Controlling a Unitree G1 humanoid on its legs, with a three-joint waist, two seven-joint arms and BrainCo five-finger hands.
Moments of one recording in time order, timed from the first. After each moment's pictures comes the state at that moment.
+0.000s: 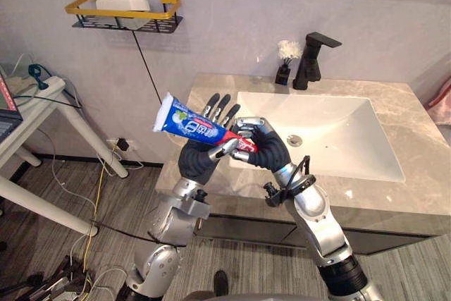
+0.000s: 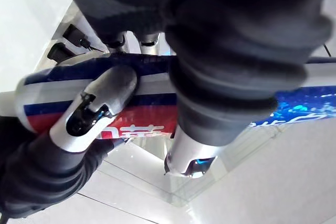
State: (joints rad) left arm 0.05 0.21 -0.32 -0.50 -0.85 -0.06 -0.04; right arm -0.13 -0.09 0.33 -0.25 0.08 -0.16 0.20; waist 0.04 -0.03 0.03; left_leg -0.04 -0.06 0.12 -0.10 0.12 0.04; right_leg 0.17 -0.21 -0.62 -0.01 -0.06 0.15
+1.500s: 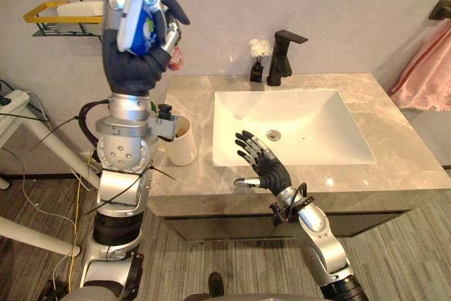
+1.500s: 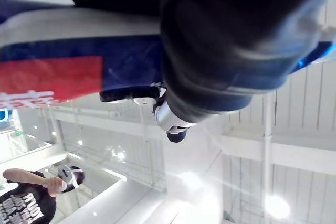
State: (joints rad) left arm -0.47 0.34 0.00 -0.39 -0.07 -0.18 0.12; right arm 0.03 -0.07 0.29 -0.13 0.29 -0.08 0.26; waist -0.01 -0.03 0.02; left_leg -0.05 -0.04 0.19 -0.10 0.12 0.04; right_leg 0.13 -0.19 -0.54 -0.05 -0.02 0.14
